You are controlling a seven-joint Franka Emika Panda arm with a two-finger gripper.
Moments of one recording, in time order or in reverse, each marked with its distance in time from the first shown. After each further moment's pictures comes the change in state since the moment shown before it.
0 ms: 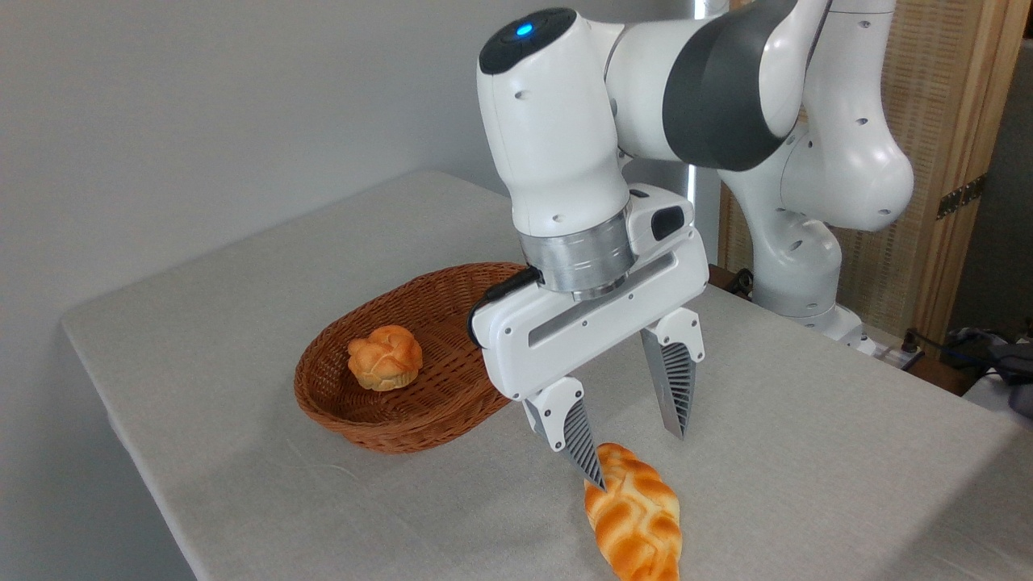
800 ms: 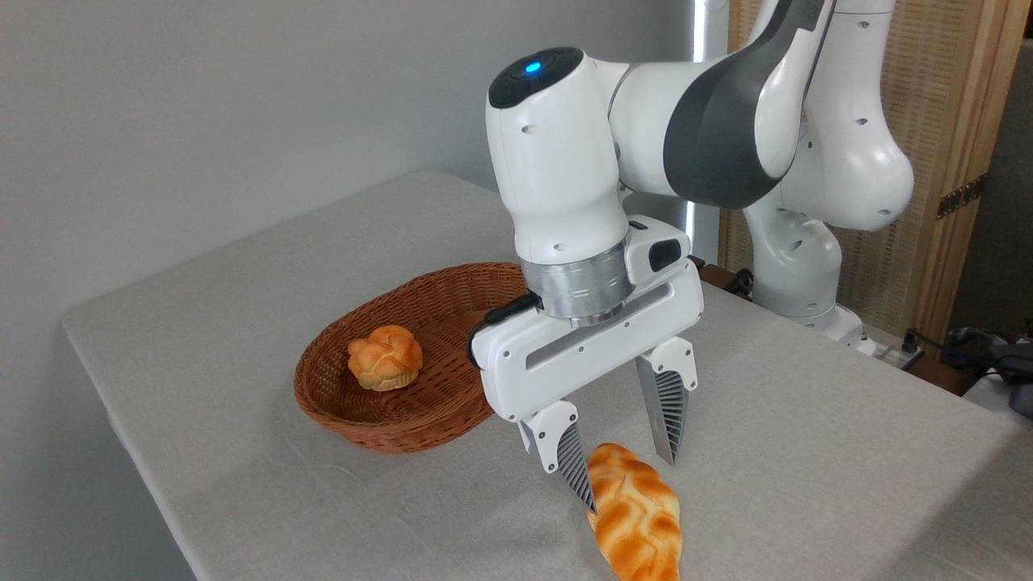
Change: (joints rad) arm 0.000 0.012 0.001 -0.066 0.000 0.119 0.000
